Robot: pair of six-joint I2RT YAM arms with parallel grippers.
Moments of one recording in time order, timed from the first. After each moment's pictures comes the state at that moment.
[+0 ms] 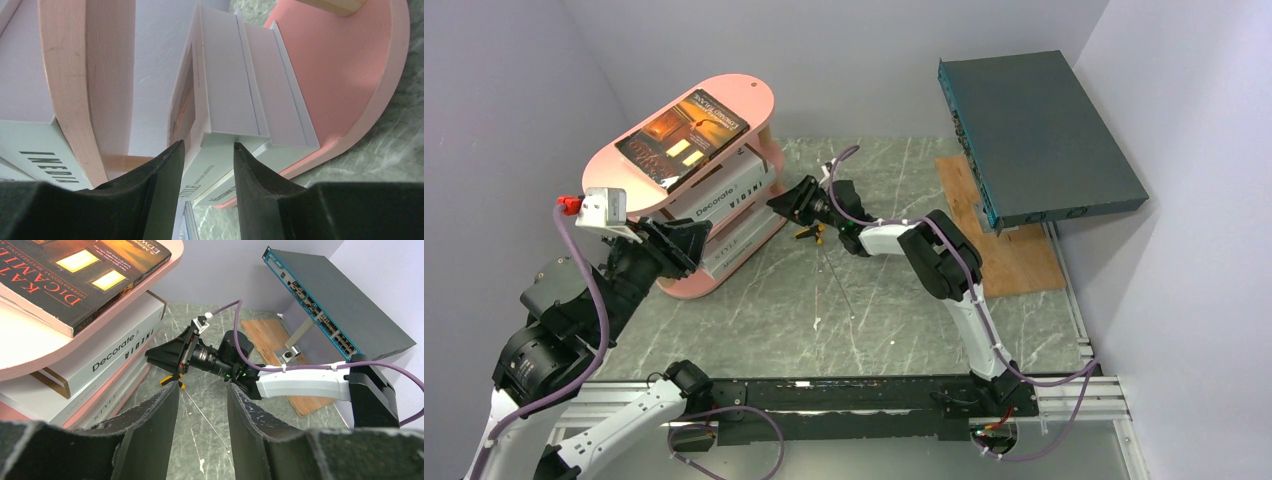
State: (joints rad) left arm -0.67 0.58 1.30 -0.72 -0.33 -0.41; right arm 0.69 2.31 1.46 0.76 -0.32 1.23
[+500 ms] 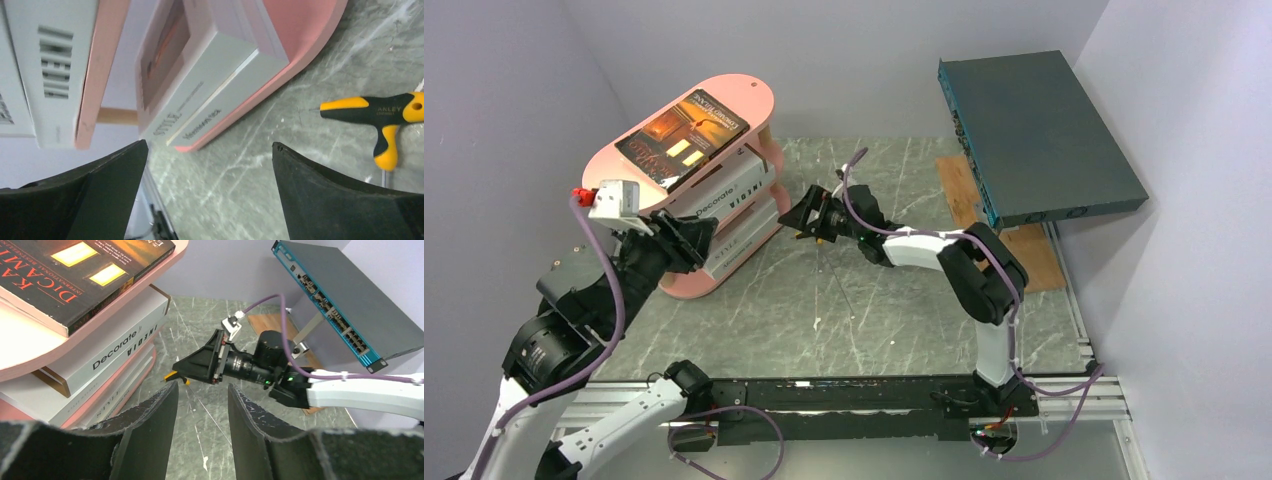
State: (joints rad) left arm -0.67 0.62 1.29 -0.73 -0.34 -0.41; right arm 0.71 2.00 1.16 0.58 -0.30 1.03
